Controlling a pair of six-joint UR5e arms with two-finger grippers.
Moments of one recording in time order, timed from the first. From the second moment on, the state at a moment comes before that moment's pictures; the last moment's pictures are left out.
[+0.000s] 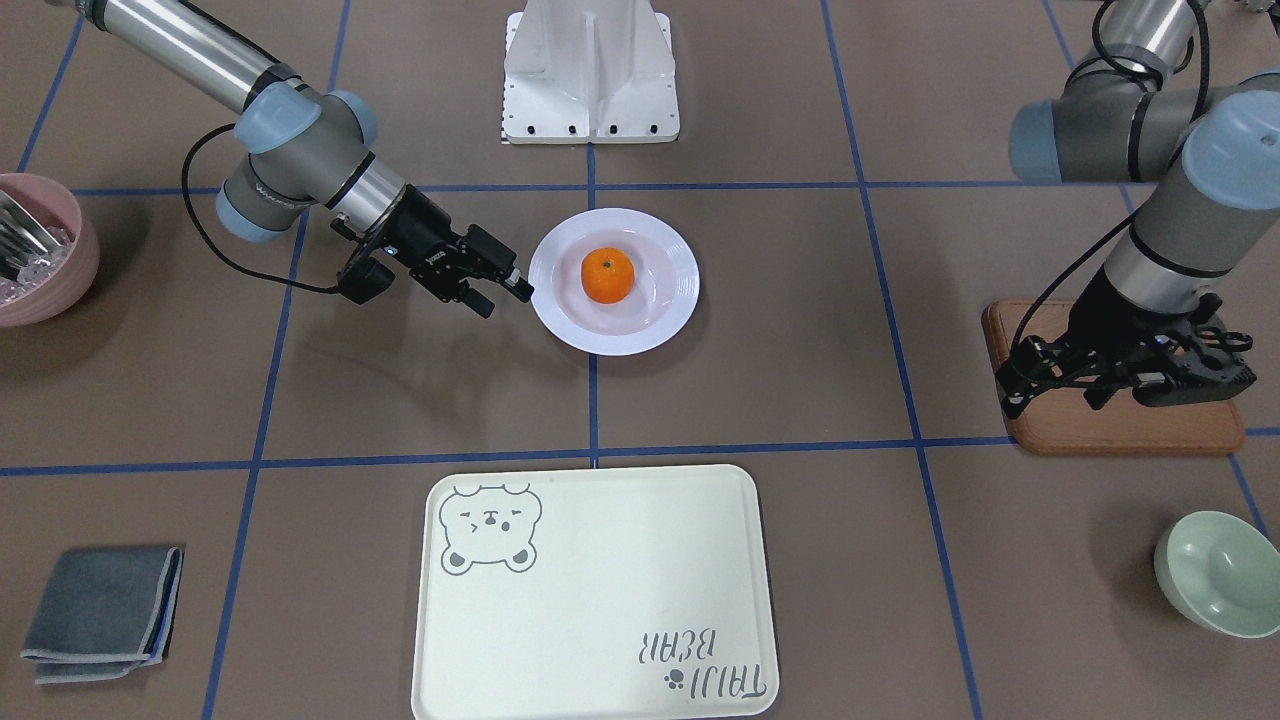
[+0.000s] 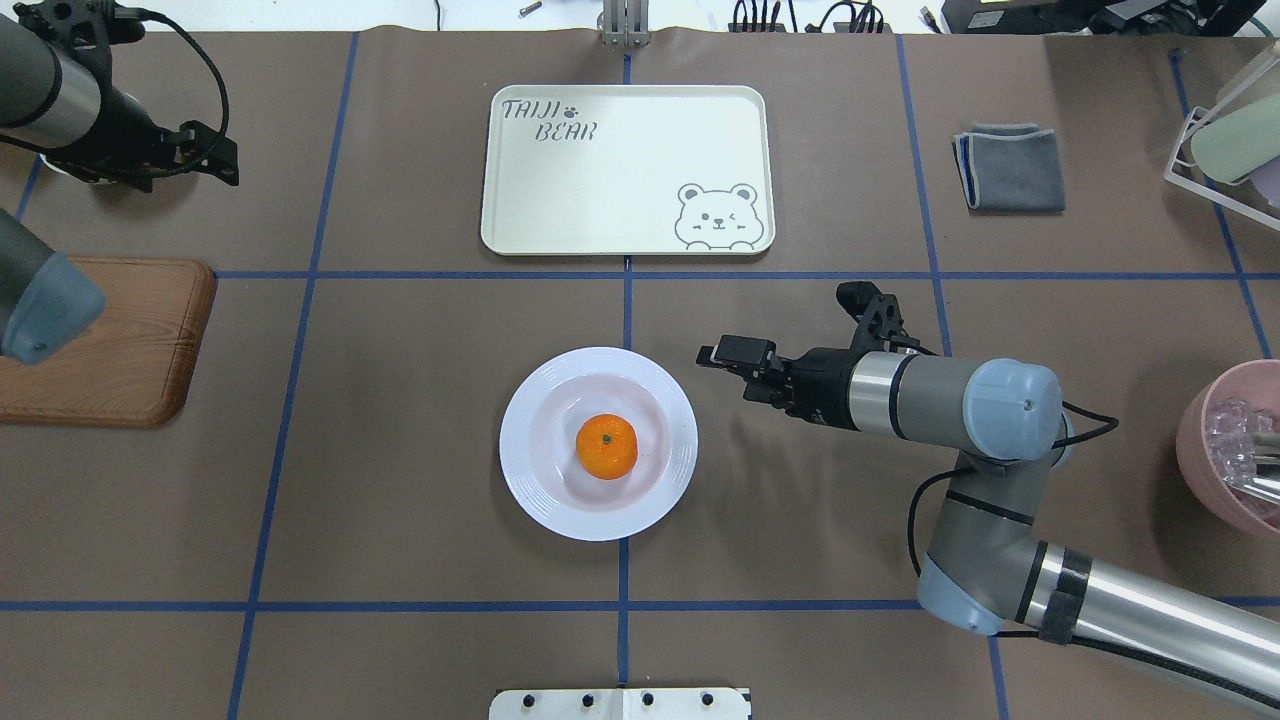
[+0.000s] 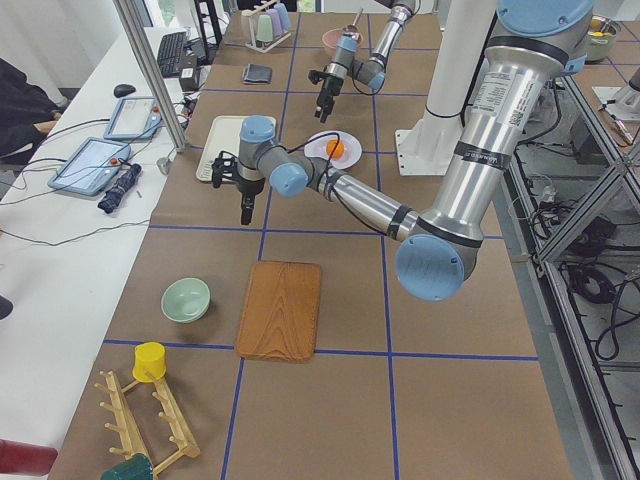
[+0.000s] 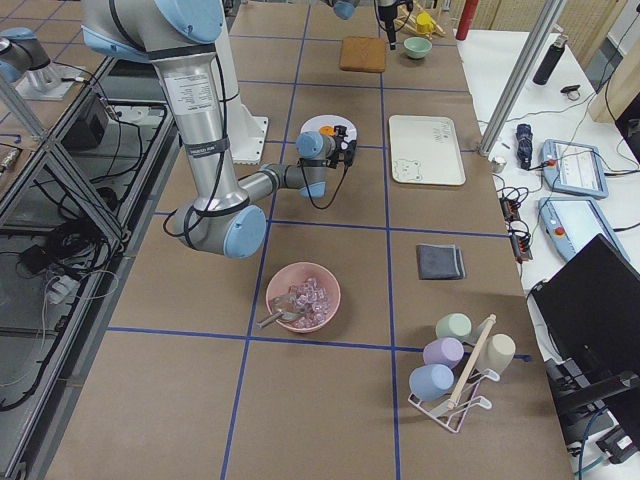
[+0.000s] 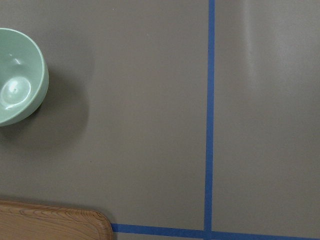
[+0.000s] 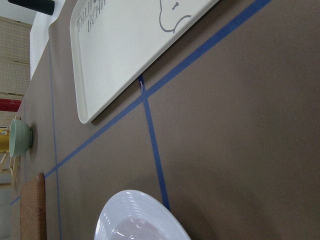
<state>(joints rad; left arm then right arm) -1.06 -1.90 -1.66 -1.85 -2.05 -0.89 0.45 -1.22 1.50 -0.25 1.66 1.81</state>
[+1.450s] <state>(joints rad) -1.06 -1.88 -1.64 -1.86 -2.05 -0.85 0.36 -1.18 1.44 -0.23 1.61 1.83</state>
